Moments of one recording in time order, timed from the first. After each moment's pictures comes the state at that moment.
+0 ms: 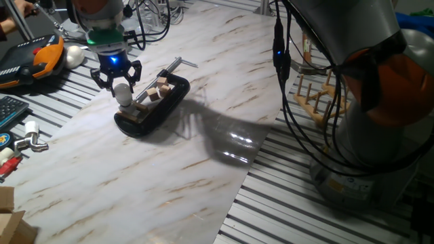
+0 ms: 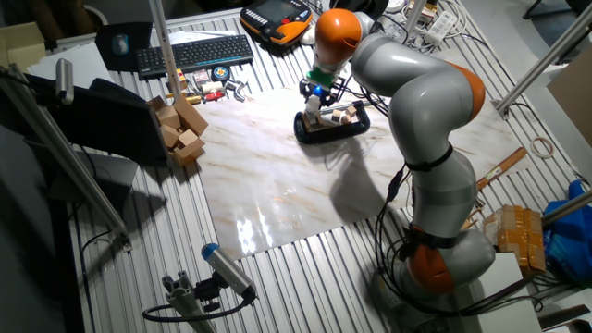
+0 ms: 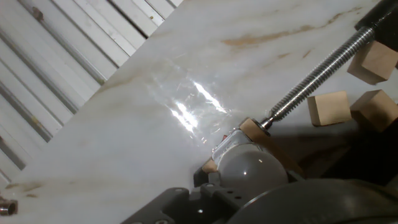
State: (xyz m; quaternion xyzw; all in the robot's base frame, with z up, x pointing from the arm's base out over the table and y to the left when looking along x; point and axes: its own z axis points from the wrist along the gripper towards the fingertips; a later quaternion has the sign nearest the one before) arm 0.681 0.075 0.114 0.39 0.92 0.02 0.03
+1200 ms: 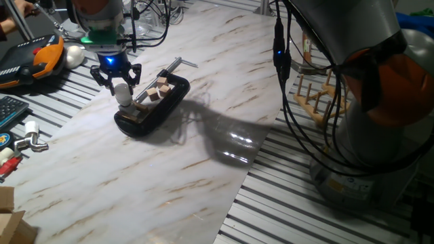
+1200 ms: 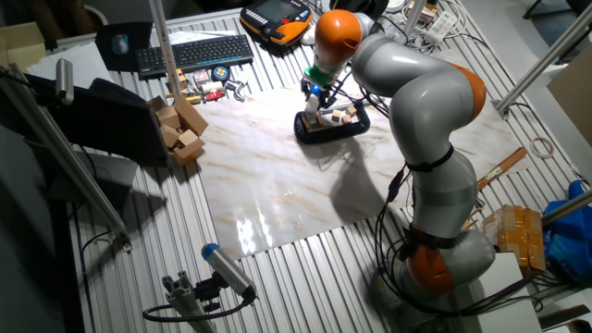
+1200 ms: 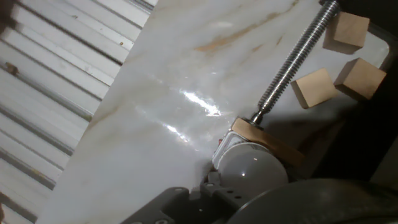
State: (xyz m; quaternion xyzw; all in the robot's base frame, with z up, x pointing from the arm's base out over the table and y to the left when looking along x) arm 0.682 0.075 0.113 0.50 0.86 0.03 0.03
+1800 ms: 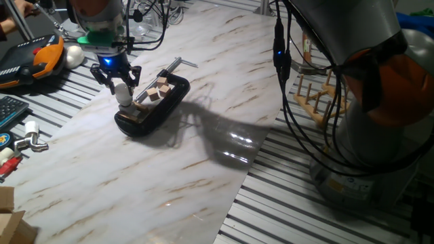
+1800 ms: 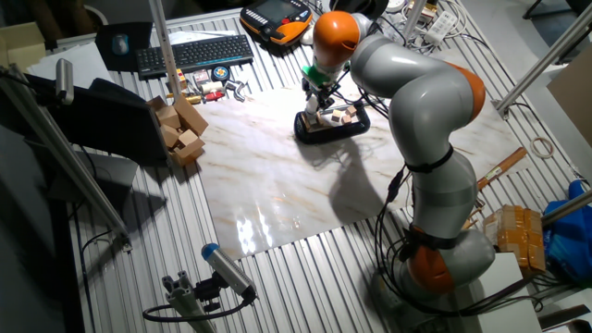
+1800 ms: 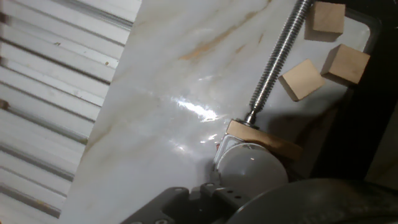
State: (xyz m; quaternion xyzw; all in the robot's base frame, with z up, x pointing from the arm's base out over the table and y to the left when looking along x) arm 0.681 0.075 0.114 0.56 0.83 0.03 0.04
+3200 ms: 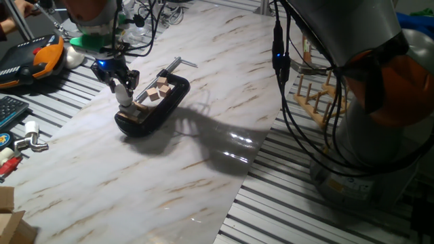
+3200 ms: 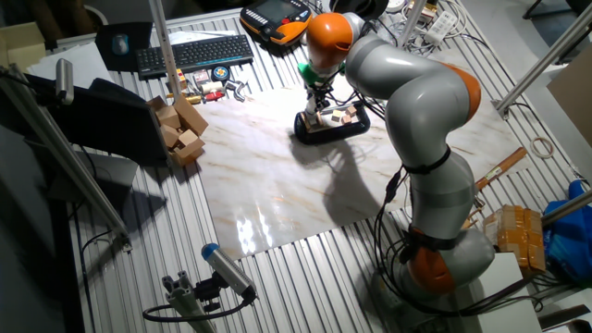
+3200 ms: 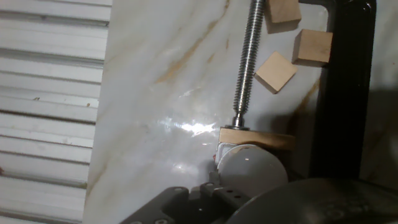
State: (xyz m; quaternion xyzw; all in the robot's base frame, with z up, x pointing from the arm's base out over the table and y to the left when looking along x) arm 0.681 0.076 0.115 0.66 0.75 0.01 0.06
